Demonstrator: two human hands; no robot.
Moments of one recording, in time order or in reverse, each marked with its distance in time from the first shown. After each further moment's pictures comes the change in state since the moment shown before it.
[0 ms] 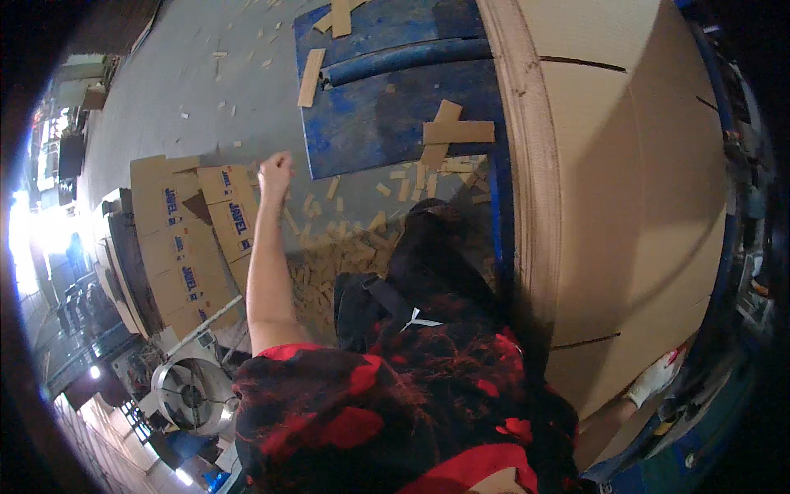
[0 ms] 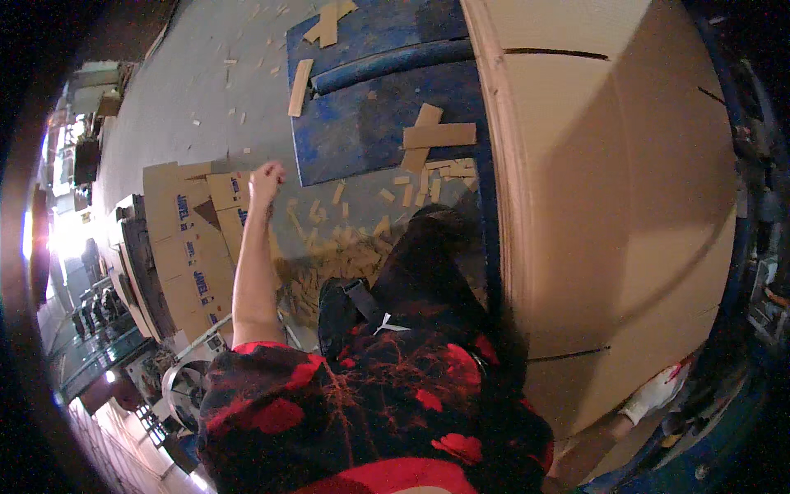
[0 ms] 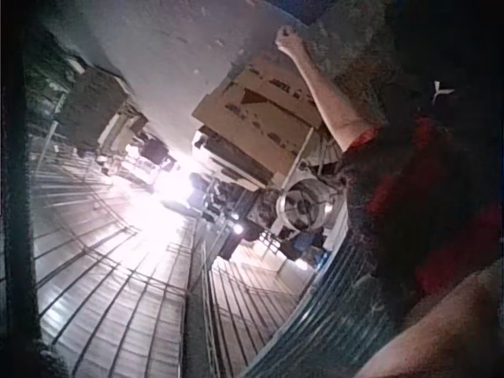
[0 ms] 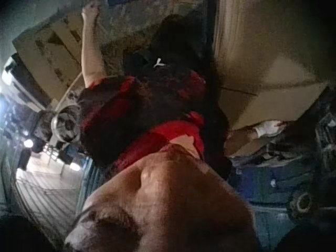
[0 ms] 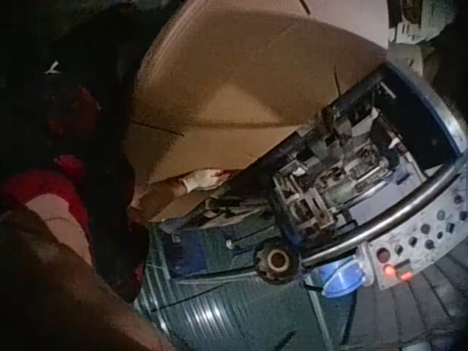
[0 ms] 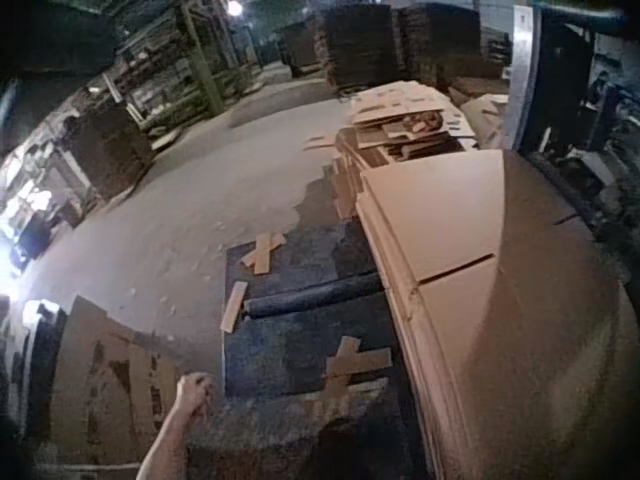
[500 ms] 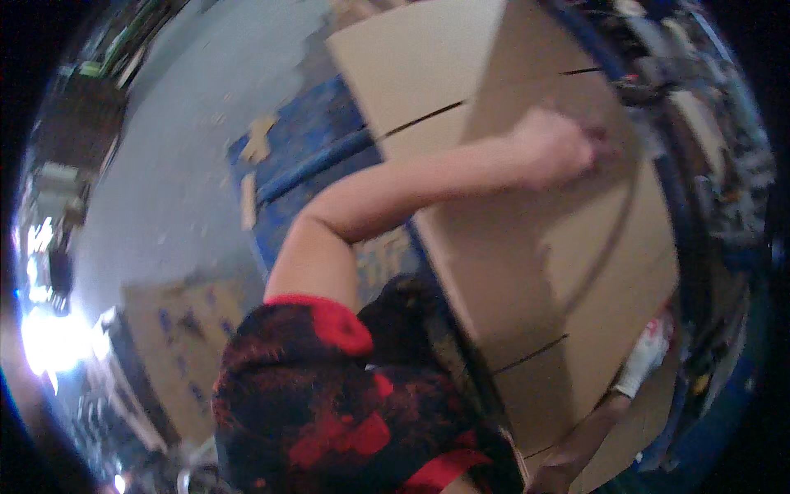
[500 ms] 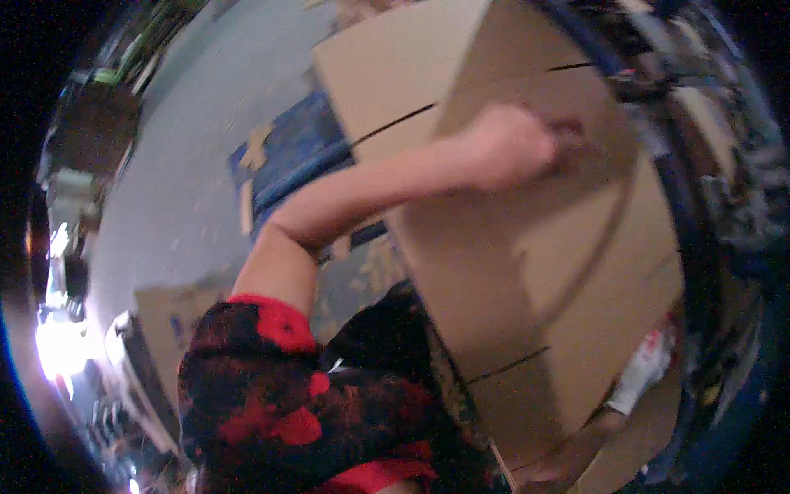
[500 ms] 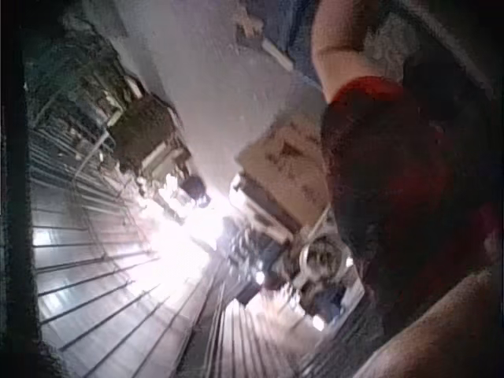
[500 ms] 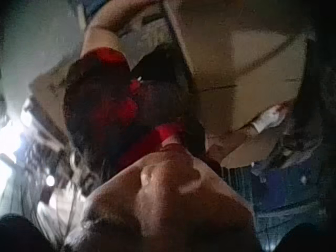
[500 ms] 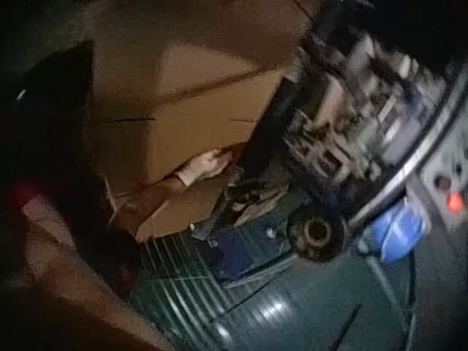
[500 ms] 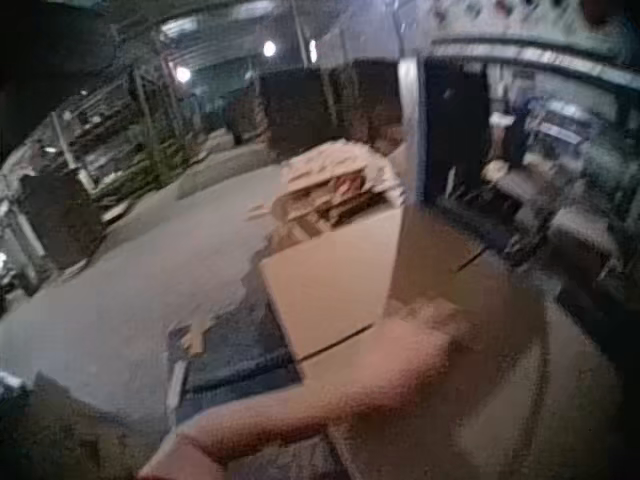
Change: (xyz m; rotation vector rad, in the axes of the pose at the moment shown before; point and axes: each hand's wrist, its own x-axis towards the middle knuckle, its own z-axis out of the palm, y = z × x) left_hand -0.218 0.544 0.155 0.027 -0.268 1.962; right_hand -0.038 0.027 -0.004 -0.268 -0.205 0.306
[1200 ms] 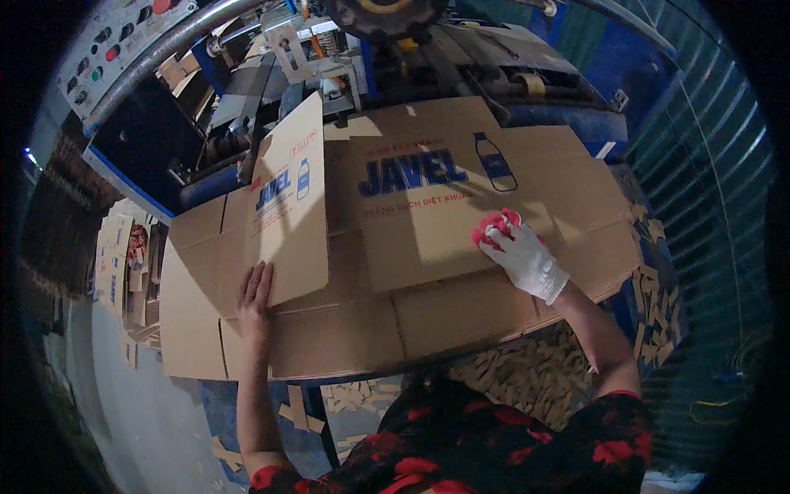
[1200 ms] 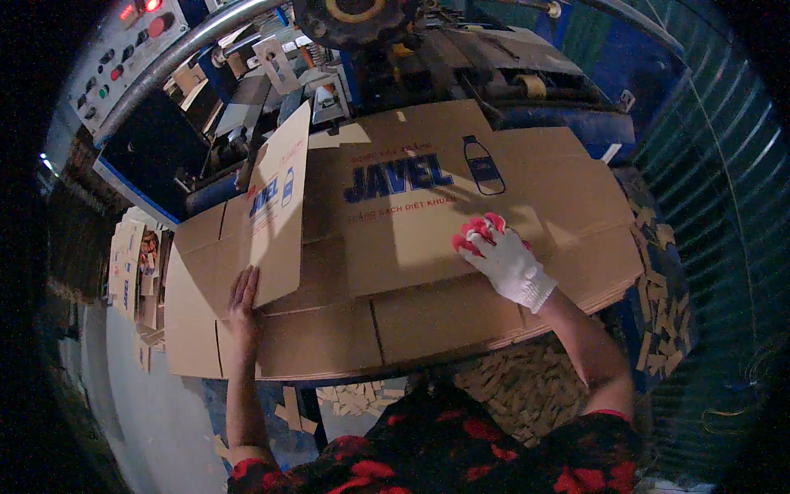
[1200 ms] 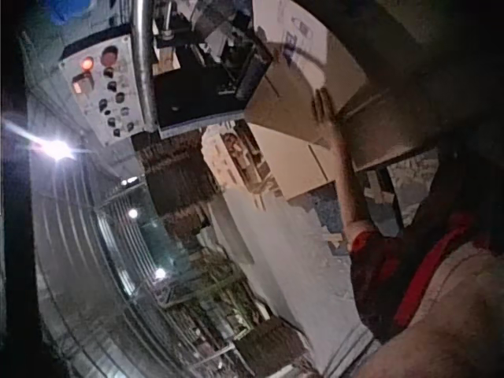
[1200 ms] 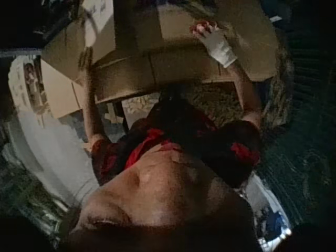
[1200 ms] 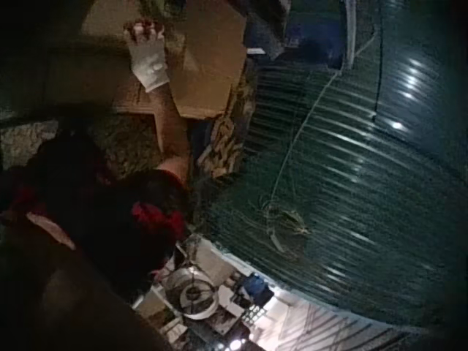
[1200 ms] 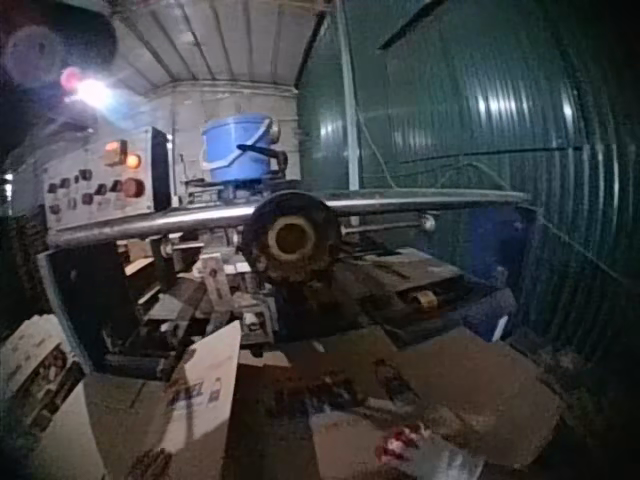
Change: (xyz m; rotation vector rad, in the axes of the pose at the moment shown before) left_hand -0.054 -0.009 0.013 -0.147 0.016 0.211; right_hand -0.188 -0.034 -0.064 -0.127 0.198 -0.394
